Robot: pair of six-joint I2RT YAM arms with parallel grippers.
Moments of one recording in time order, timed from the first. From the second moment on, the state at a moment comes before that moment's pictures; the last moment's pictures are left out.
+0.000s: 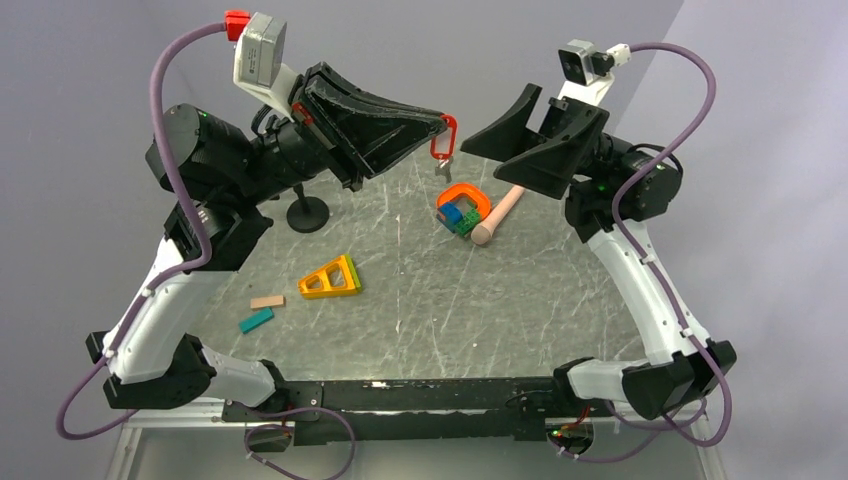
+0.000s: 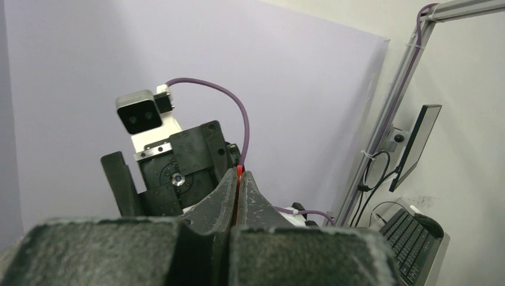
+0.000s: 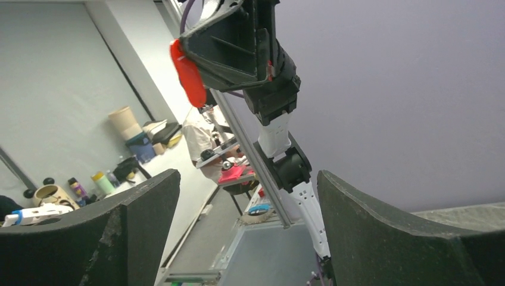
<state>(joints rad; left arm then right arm) -0.92 1.35 2.08 -0.12 0.42 -0.54 0.34 1.27 1.46 1.01 -1.06 1.64</state>
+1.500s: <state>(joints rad) -0.92 1.34 1.95 0.03 0.45 -0.62 0.57 1.34 1.52 0.99 -0.95 1.54</state>
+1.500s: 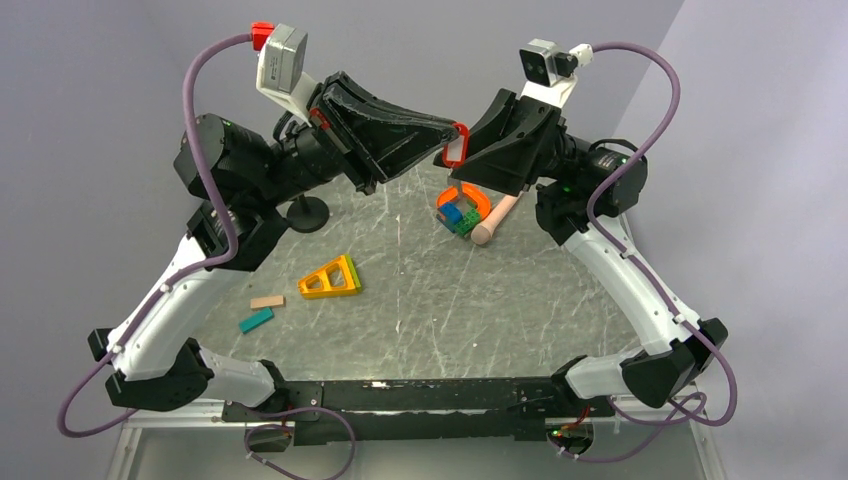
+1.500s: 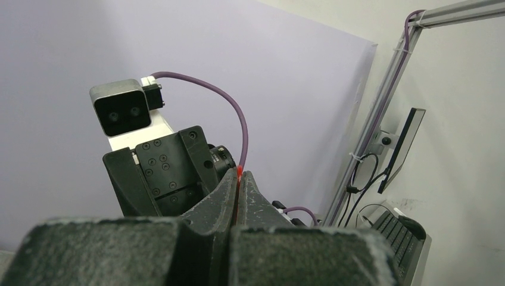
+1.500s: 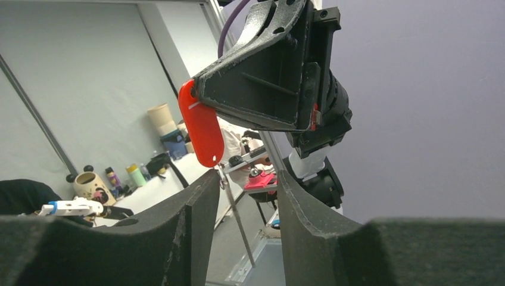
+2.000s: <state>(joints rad) -0.92 1.31 1.93 0.04 0.42 -0.61 0.60 1.34 1.52 0.99 -0.94 1.53</state>
